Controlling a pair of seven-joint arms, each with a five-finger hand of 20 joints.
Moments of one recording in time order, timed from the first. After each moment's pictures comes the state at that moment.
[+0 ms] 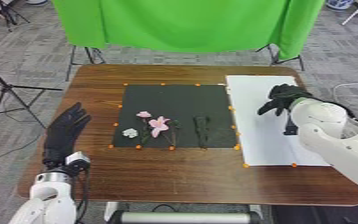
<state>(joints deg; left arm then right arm) 116.3 -62.0 -91.3 -106.4 45.0 12.7 20.8 -55.2 -32.4 36.6 -93.2 -113.0 -12.3 33.9</state>
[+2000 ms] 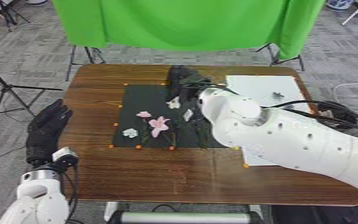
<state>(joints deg) 116.3 -62.0 -94.5 -106.7 45.3 16.7 21.6 -31.9 -55.6 9.1 -95.0 -96.7 10.4 24.4</state>
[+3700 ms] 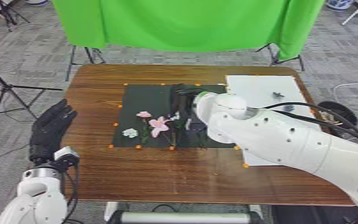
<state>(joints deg) 115.4 -62.0 -95.2 -105.5 45.9 13.5 18.4 -34.1 -59.9 11.9 -87.5 -90.9 -3.3 29.6</state>
